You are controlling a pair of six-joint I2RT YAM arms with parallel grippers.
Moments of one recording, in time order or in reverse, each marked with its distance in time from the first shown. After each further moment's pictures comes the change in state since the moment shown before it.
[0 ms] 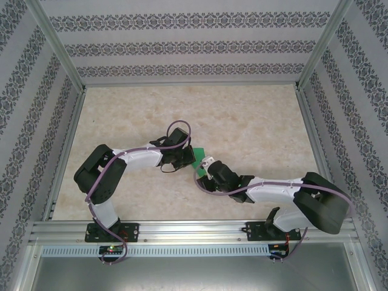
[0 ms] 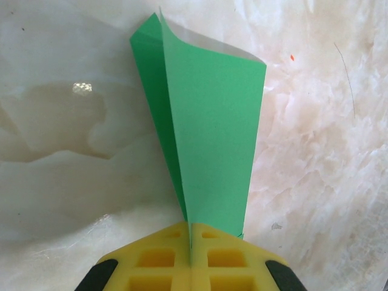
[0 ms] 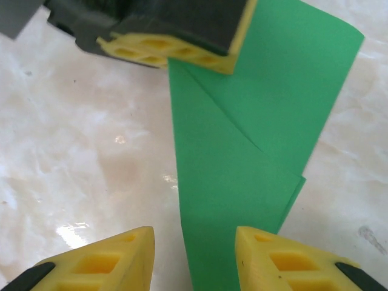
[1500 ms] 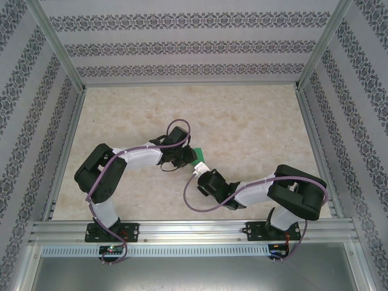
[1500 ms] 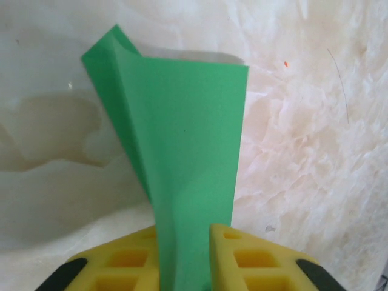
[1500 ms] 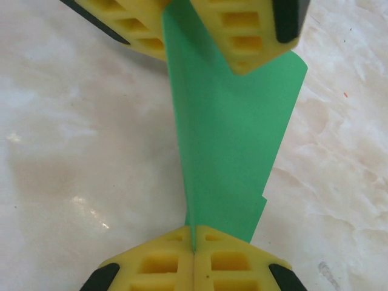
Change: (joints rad) left arm 0.014 0.003 0.015 -0.006 0.011 0.002; right arm 0.124 0.198 -0.016 0.216 0.338 -0.144
